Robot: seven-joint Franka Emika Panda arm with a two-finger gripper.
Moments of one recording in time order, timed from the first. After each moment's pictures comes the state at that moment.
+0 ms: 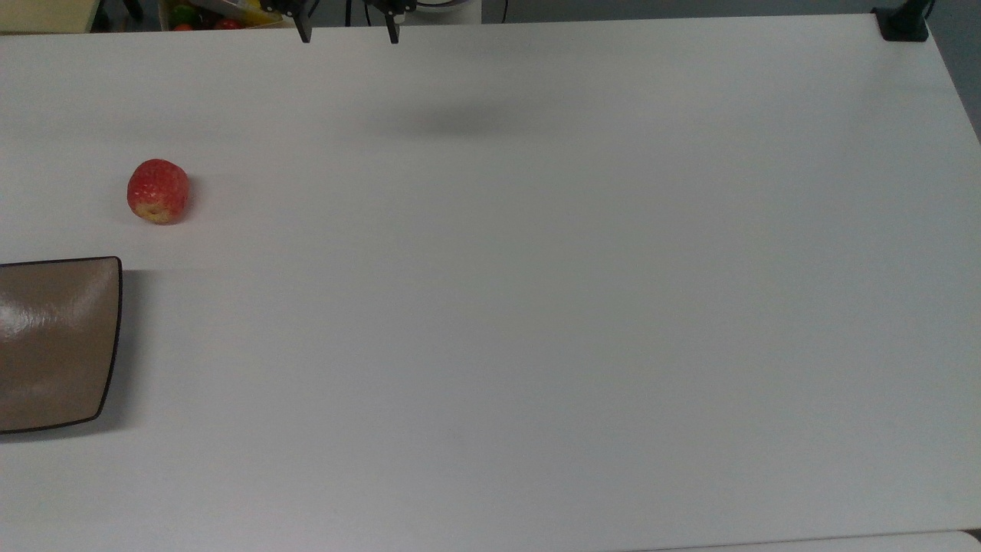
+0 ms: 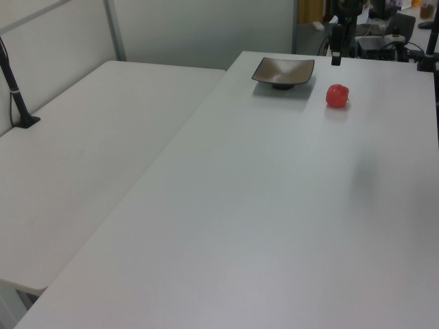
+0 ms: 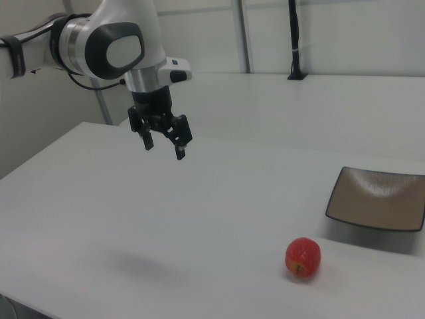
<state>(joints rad) 0.02 -0.05 -0.05 -1.77 0.05 1.73 -0.07</state>
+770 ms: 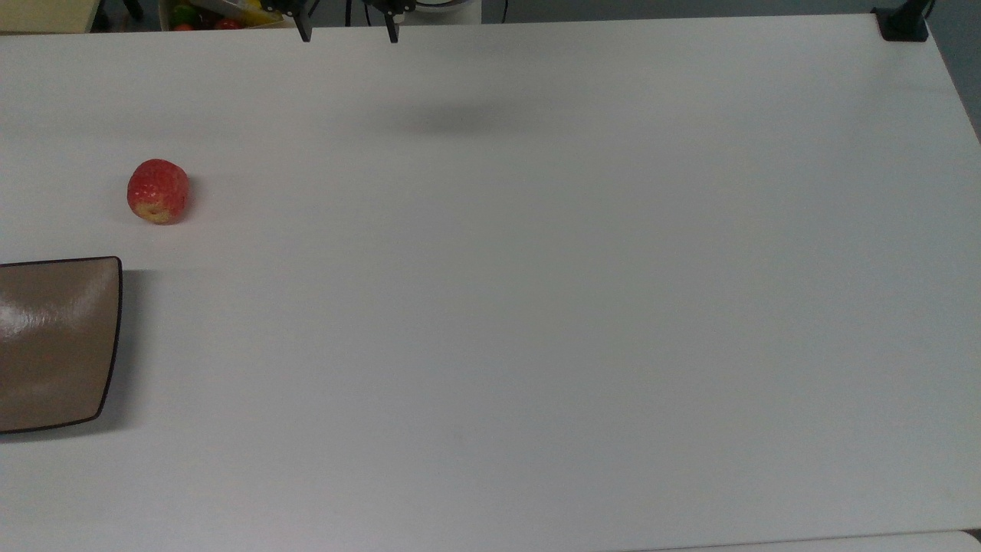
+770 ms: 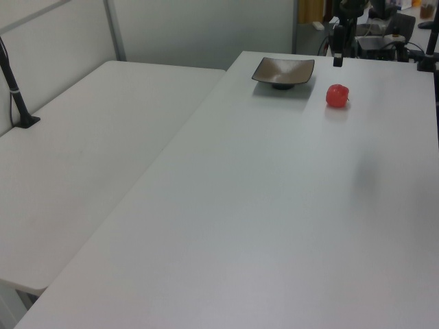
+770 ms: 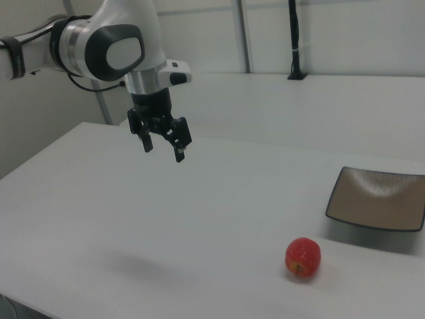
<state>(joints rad) 0.02 -0.06 -0.05 -1.78 0.05 1.72 -0.07</state>
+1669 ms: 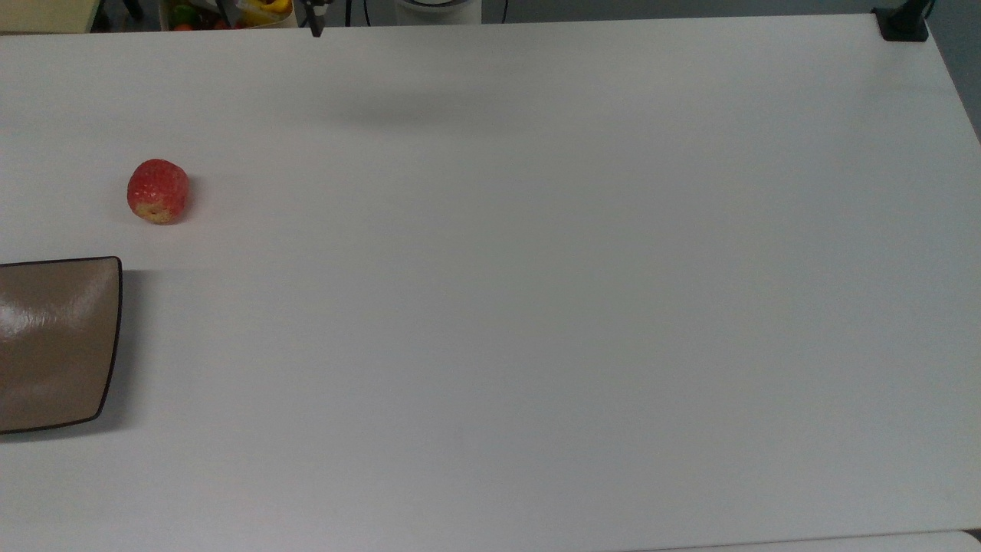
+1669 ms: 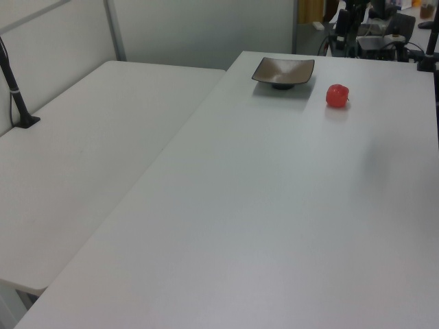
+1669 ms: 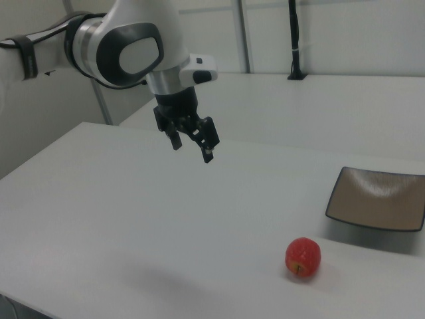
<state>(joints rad) -0.06 -0.09 -0.11 -1.79 0.03 1.81 -0.07</state>
